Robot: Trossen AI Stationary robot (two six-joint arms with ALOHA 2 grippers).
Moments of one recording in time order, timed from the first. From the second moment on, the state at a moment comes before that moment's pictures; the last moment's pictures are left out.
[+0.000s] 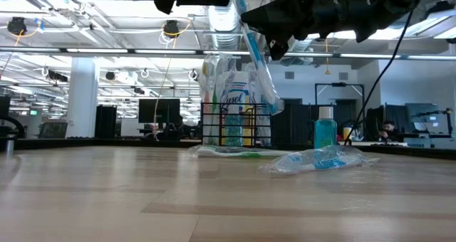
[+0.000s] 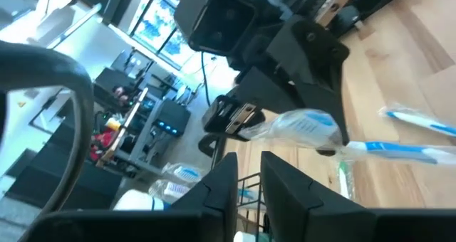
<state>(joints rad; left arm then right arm) -0.39 1.49 0.91 0.32 -0.90 0.64 0.05 1.49 0.69 0.61 -0.21 0.13</state>
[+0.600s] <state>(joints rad) -0.39 1.49 0.88 0.32 -0.95 0.46 0.02 1.46 0.73 0.51 -0.08 0.04</state>
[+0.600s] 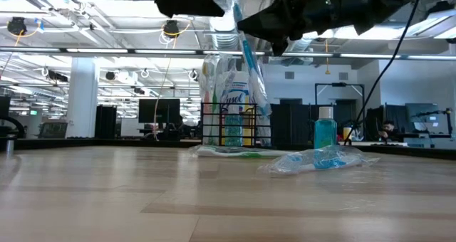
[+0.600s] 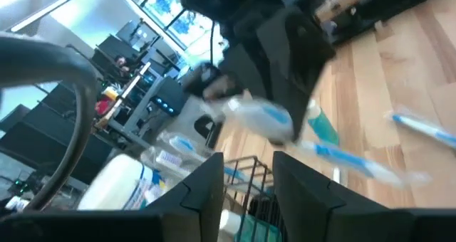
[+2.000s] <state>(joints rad) -0.43 1.46 0.72 0.32 -0.86 0.09 -0.15 1.36 0.73 0.51 0.30 -0.13</state>
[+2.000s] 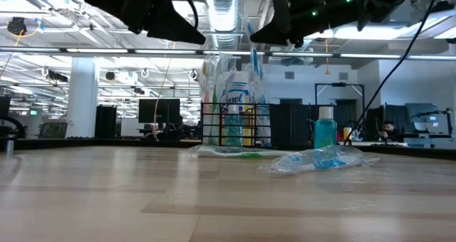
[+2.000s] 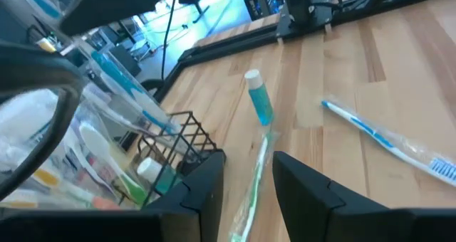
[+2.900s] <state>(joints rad) -0.43 1.46 0.71 0.32 -0.86 0.06 -0.23 1.36 0.54 0.81 0.29 -0.10</state>
